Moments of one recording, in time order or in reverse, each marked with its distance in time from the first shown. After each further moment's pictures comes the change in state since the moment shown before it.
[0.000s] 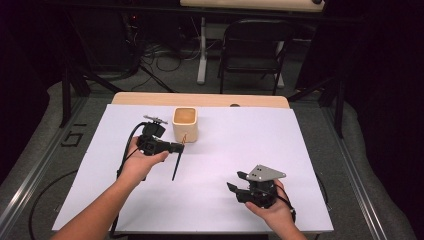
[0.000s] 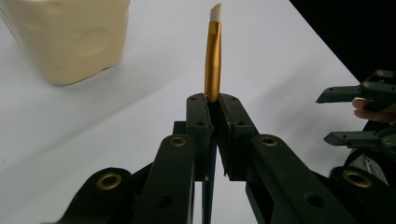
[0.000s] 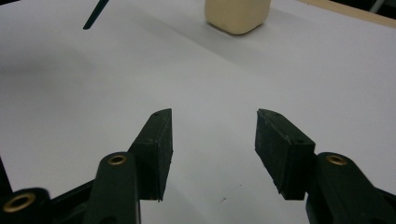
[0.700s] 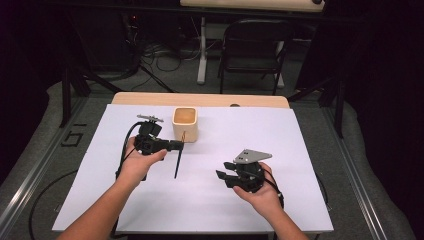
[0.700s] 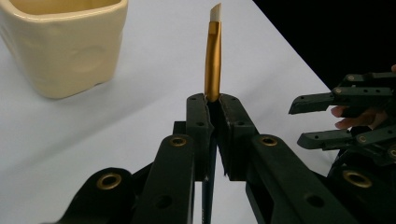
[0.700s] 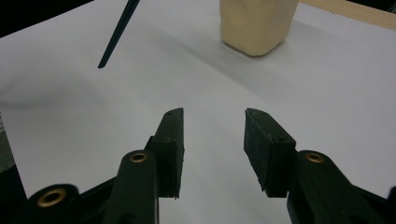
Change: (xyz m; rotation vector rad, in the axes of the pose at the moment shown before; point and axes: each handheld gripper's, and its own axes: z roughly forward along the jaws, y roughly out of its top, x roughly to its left) left arm 0.000 -0.001 -0.009 -0.081 -0.046 -0.018; right arm 0.003 0.046 0.023 0.046 0.053 0.031
